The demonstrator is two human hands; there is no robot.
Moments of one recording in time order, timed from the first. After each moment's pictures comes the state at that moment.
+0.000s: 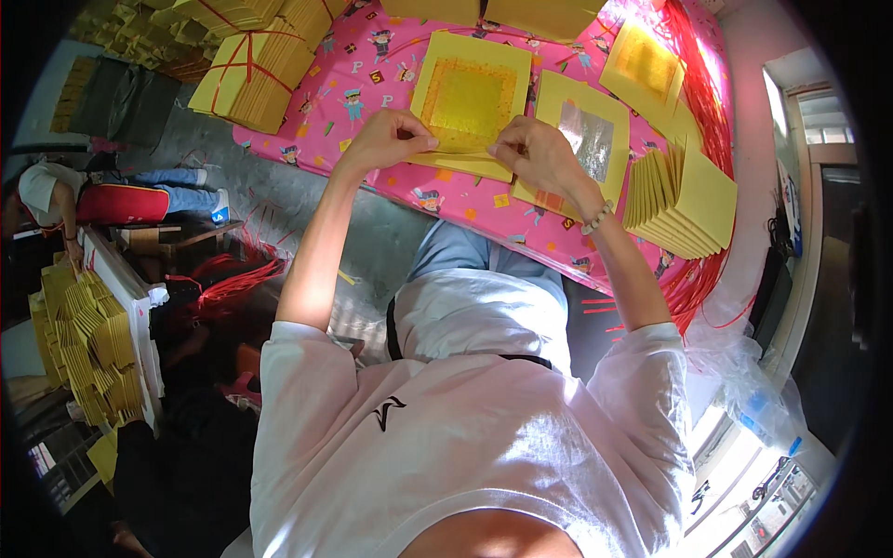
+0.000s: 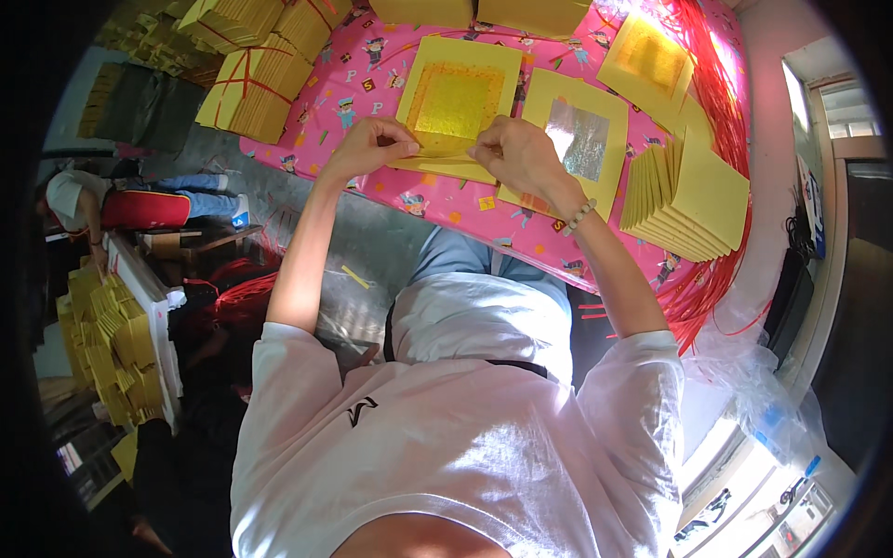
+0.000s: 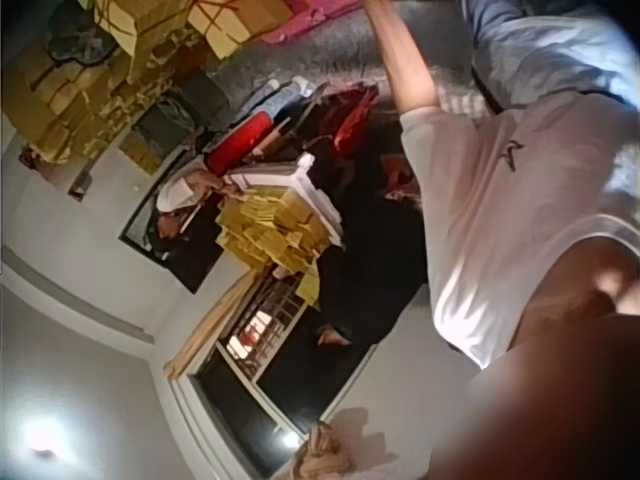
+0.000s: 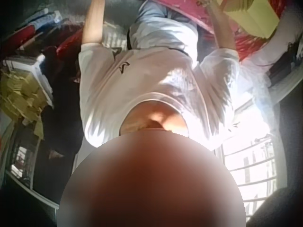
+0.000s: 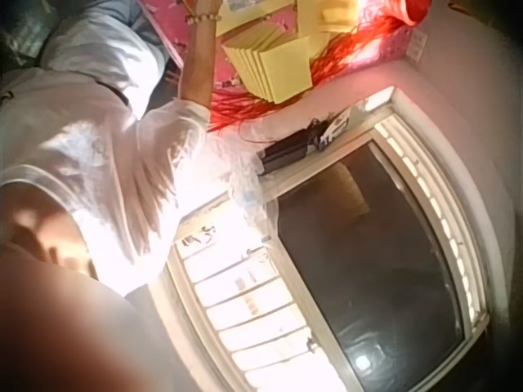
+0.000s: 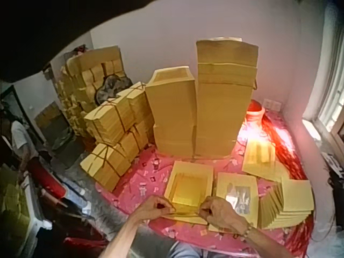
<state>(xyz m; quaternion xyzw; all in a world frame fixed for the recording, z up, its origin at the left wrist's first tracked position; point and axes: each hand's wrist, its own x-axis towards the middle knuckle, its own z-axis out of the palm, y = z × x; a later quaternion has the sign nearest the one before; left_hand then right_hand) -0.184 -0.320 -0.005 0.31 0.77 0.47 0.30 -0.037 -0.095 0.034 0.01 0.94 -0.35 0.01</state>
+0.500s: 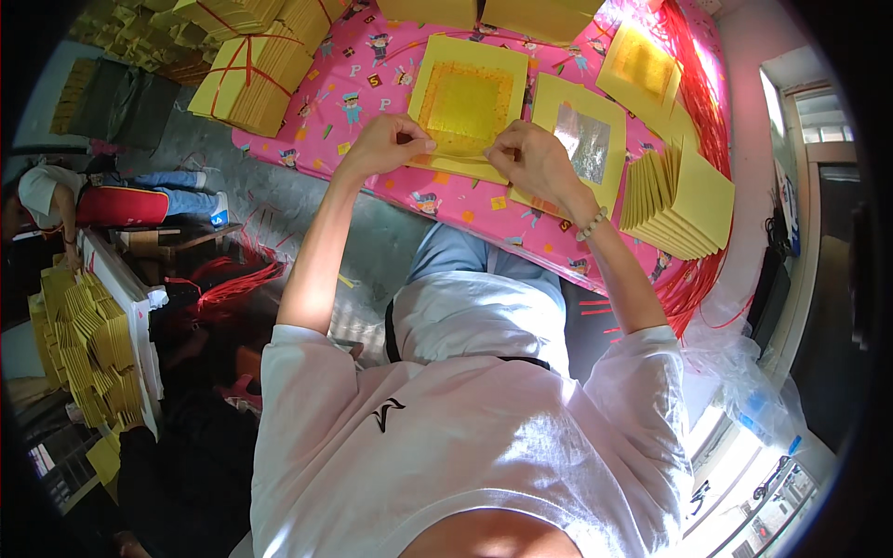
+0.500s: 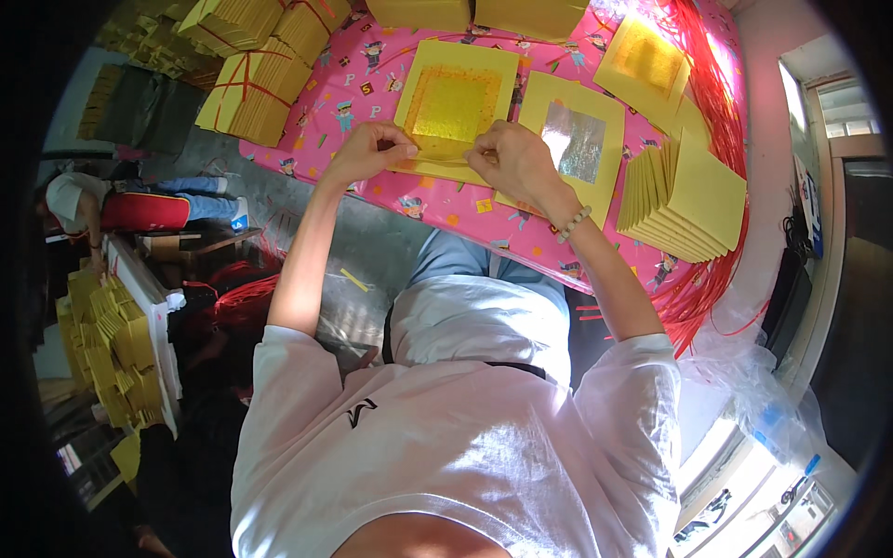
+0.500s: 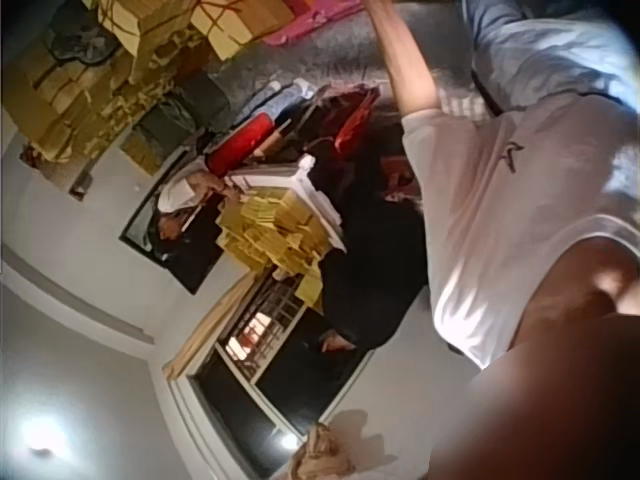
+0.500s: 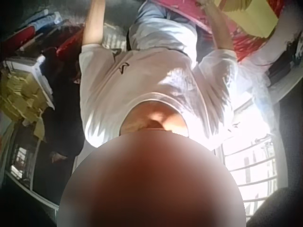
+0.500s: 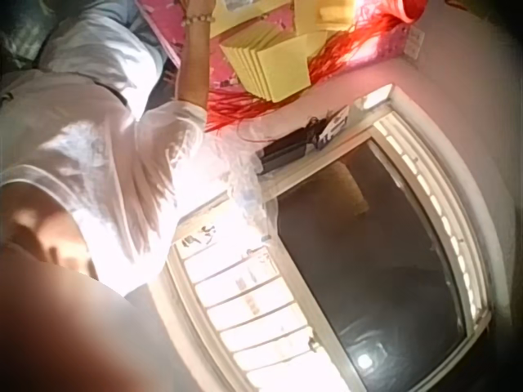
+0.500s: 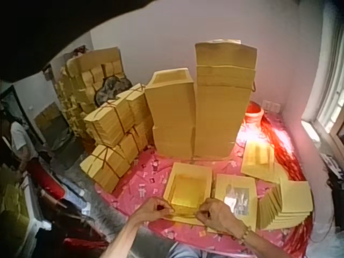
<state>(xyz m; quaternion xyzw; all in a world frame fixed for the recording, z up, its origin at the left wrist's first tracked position) -0.183 -0.320 -0.008 0.31 0.77 0.46 0.30 -0.034 -0.100 0.033 0.02 0.94 -0.33 -0.01</state>
